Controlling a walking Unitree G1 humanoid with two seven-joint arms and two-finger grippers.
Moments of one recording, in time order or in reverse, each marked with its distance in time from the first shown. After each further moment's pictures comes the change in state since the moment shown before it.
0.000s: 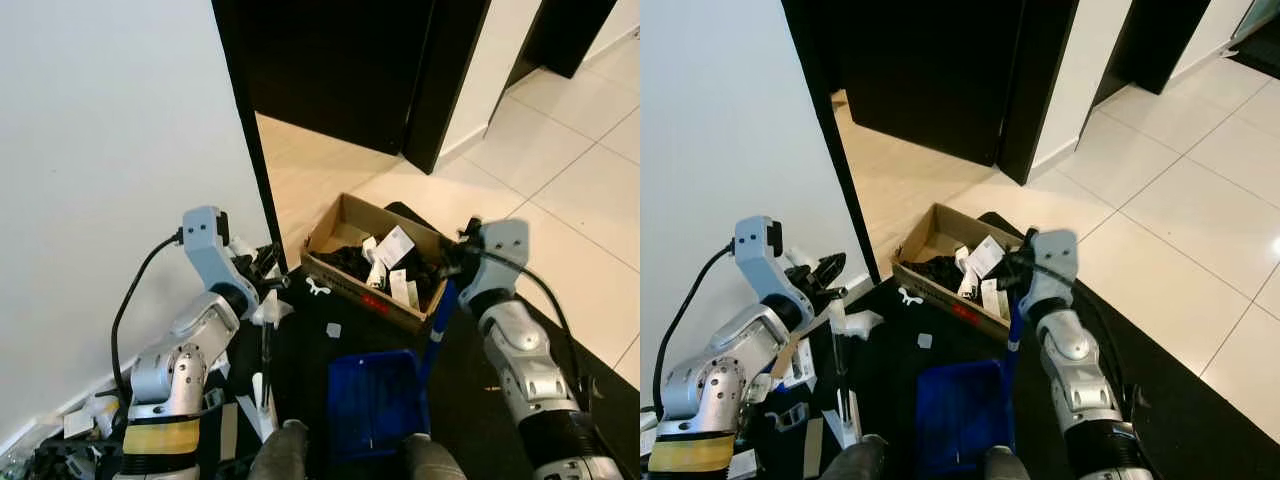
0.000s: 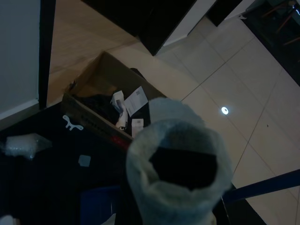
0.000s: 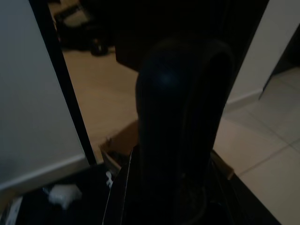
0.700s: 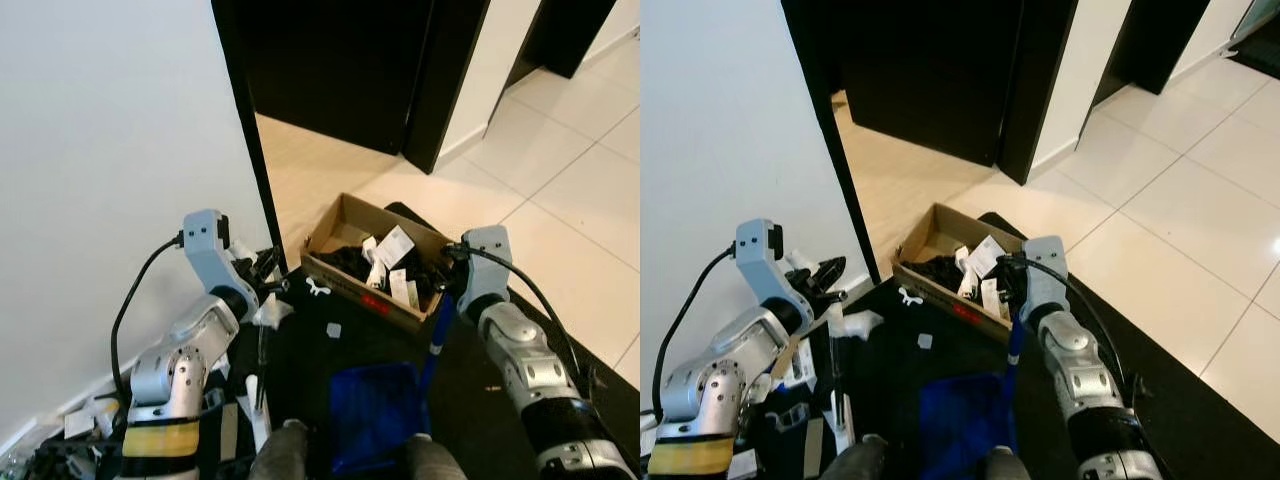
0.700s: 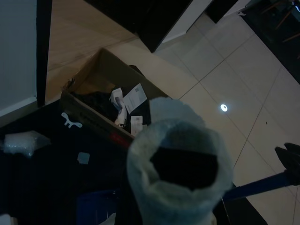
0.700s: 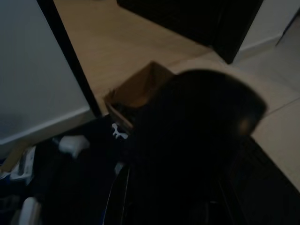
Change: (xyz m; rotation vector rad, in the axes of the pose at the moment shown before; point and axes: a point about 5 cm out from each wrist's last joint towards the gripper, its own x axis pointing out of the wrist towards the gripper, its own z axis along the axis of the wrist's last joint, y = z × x) left arm 0.000 0.000 -0.001 -0.001 0.010 -0.007; right arm 0.004 -0.011 -0.008 0.031 0.254 0.038
